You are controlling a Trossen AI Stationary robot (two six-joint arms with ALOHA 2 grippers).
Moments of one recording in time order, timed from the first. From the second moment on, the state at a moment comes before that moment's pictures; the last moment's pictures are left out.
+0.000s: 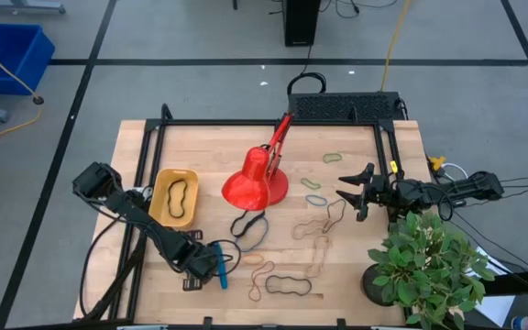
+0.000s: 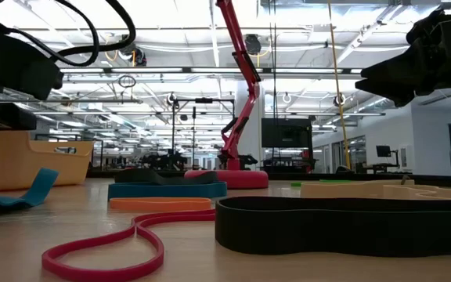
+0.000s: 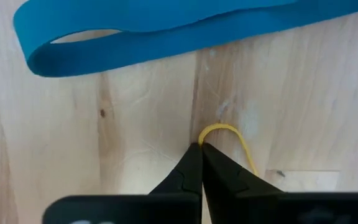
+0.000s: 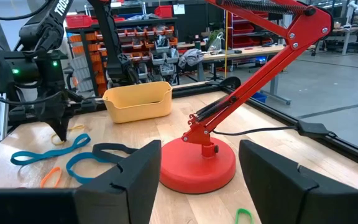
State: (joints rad) left arm -0.65 1.68 0.91 -0.63 0.08 -0.74; right arm 0.18 0.11 0.02 0.07 0.45 0.11
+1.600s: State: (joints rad) left arm -0.59 0.85 0.91 -0.90 -0.76 -0.79; right arm 0.18 0.11 0.02 0.07 0.45 0.11
